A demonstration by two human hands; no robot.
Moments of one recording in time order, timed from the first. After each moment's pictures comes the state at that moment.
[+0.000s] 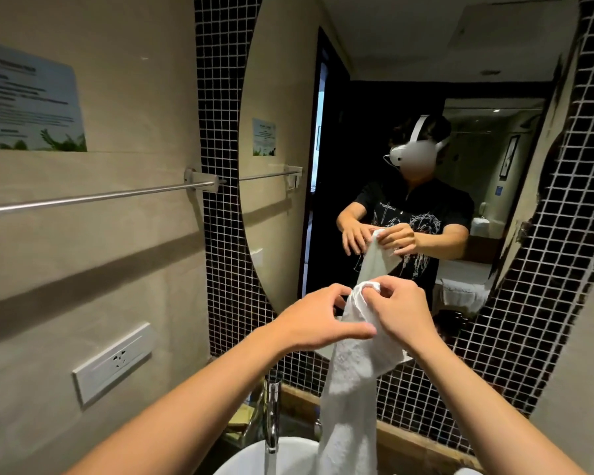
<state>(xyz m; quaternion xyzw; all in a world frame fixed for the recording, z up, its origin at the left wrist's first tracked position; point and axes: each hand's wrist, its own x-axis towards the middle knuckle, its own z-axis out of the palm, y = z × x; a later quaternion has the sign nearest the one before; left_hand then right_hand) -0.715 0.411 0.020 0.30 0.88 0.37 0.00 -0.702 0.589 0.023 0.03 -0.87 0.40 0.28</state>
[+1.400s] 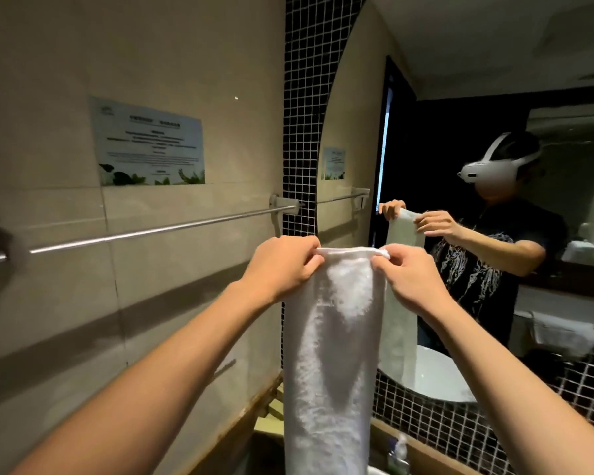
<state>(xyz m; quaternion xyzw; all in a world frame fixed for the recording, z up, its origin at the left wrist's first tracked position) -0.687 0.255 0.115 0.15 0.93 0.07 -0.33 -0.723 0.485 0.092 0.17 -0.84 0.42 0.29</state>
